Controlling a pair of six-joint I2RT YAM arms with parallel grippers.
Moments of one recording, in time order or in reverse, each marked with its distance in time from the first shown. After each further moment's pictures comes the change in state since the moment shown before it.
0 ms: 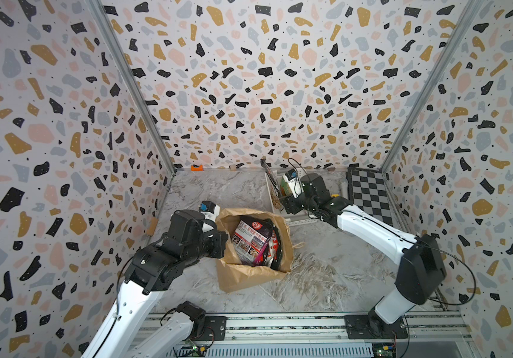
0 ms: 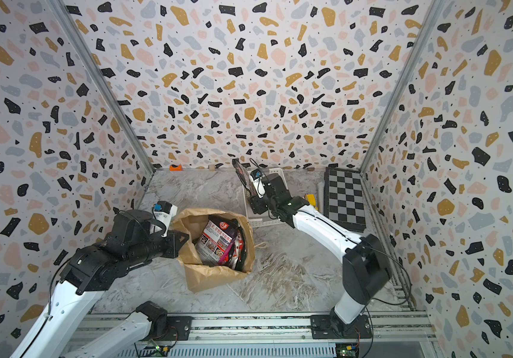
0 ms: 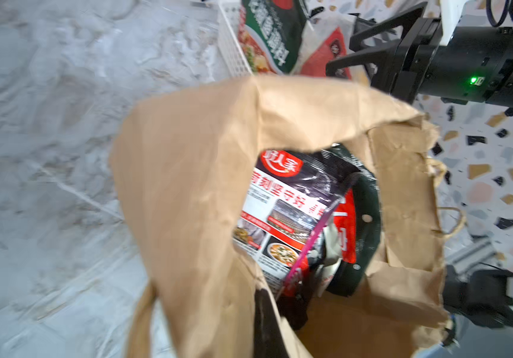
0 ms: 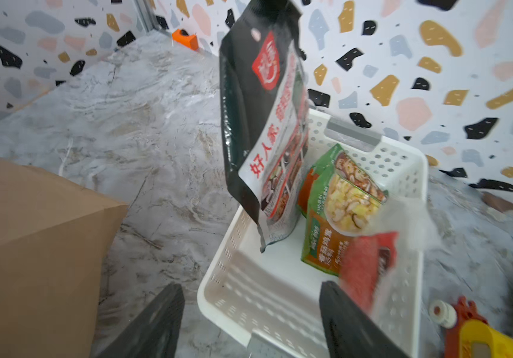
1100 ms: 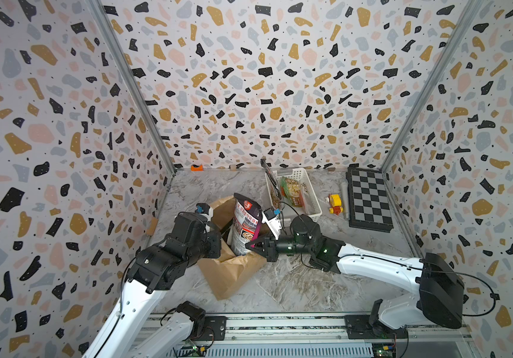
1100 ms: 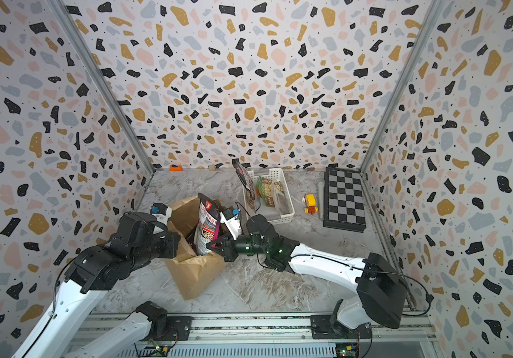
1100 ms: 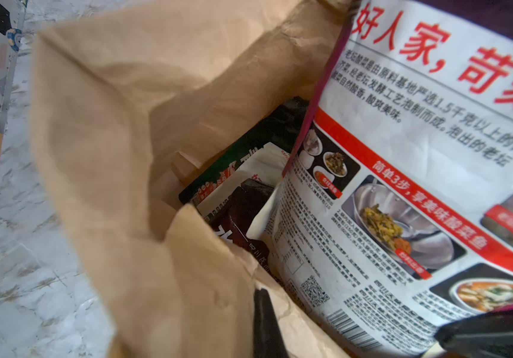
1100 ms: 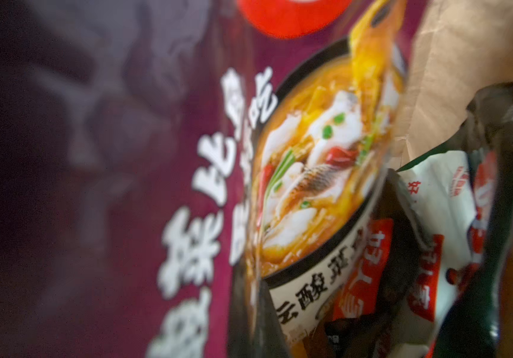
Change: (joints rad) left arm -0.002 0.005 -0.036 -0.016 -0.127 0.005; right arm 0.366 -0.255 -0.437 0.594 -0.480 0.661
